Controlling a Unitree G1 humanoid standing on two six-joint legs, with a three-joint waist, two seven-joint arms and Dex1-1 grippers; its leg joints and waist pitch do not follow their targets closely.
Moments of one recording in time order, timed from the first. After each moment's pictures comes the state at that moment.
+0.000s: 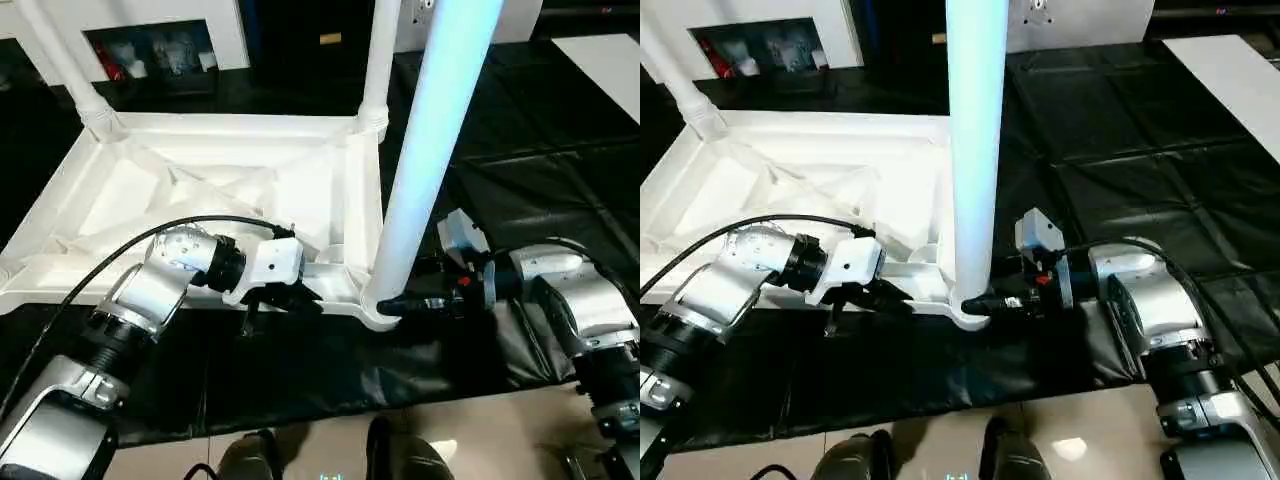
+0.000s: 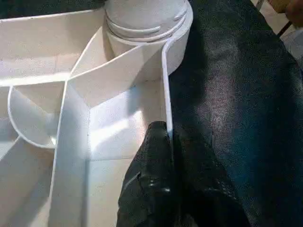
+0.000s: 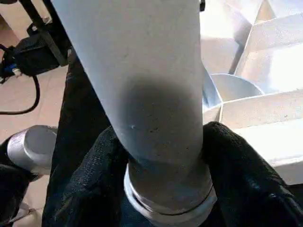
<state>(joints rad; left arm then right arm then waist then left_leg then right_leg) -0.63 0.50 -0.38 0.37 -0.02 -0.01 -1.37 -0.51 -0.53 0.17 0.30 0.27 0.25 1.43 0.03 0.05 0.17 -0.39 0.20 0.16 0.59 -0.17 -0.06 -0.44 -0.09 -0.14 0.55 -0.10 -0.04</state>
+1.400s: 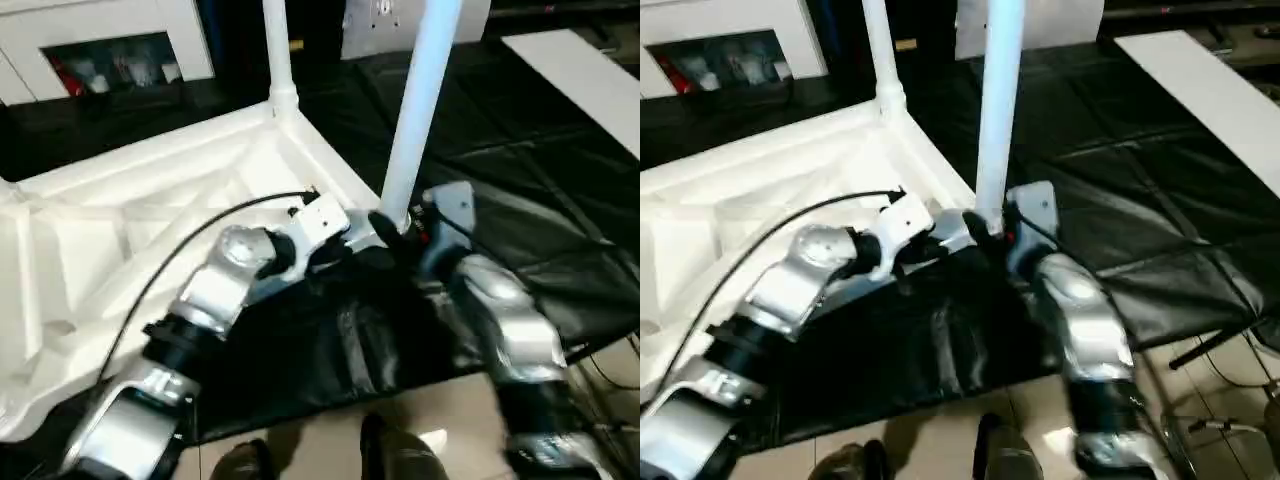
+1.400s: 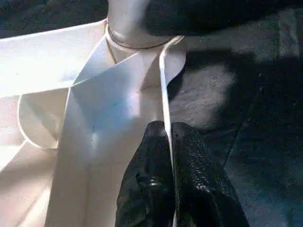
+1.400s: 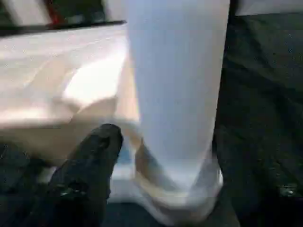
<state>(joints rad) -0.66 0.25 -0.31 0.36 0.11 0.34 -0.82 -0.37 -0.15 -0.03 0.13 0.12 0.33 0.52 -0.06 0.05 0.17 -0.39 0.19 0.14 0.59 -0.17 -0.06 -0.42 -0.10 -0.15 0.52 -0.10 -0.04</state>
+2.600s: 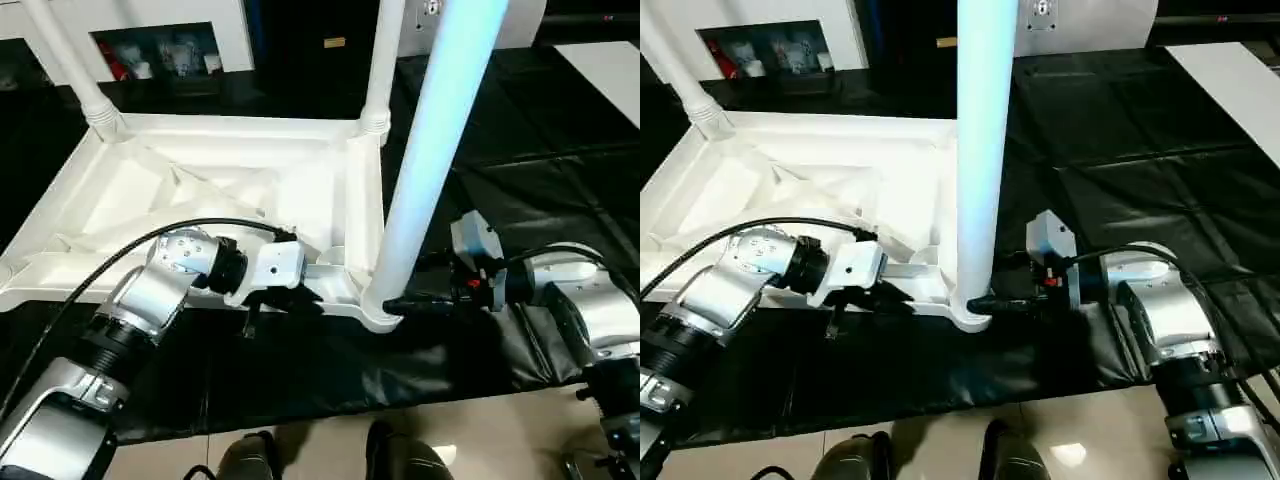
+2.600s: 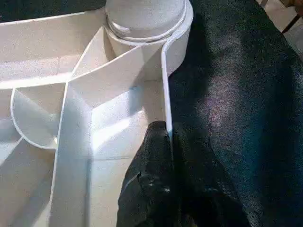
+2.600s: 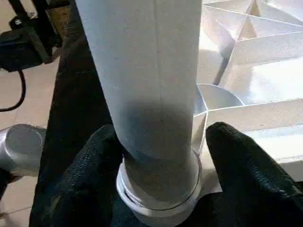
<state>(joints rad) -0.62 0.50 -0.39 0.36 -0.01 -0.03 -1.35 -0.47 -0.54 0.14 0.26 0.28 0.18 1.40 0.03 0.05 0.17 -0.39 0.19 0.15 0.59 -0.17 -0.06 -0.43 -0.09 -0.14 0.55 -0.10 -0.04</state>
